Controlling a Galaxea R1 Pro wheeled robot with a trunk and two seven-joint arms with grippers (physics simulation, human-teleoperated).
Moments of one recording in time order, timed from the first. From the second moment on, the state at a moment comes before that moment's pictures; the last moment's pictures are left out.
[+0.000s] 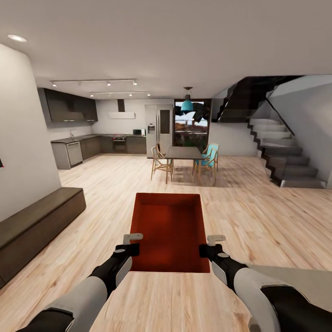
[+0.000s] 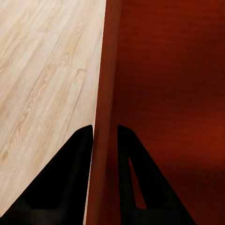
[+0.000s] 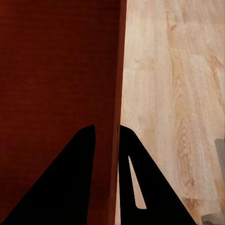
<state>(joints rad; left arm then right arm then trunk) -0.76 -0.13 -0.11 -0.34 0.15 0.14 0.24 -0.88 0.06 0.03 -0.01 0.01 -0.14 -0.04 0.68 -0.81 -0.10</state>
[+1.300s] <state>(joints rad) -0.76 -0.13 -0.12 -0.34 0.15 0.14 0.24 -0.88 0.06 0.03 -0.01 0.01 -0.14 -0.05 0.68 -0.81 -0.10</state>
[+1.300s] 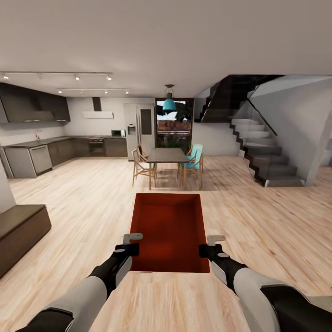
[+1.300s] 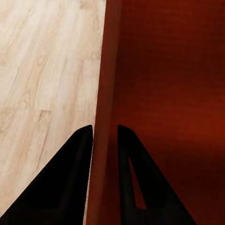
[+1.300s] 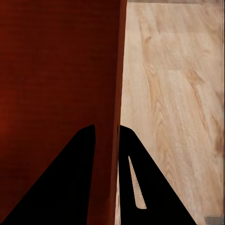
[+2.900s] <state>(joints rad) -0.76 -0.13 -0.12 -0.34 0.15 0.14 0.24 -0.88 0.06 0.03 -0.01 0.01 -0.14 -0.05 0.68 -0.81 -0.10</state>
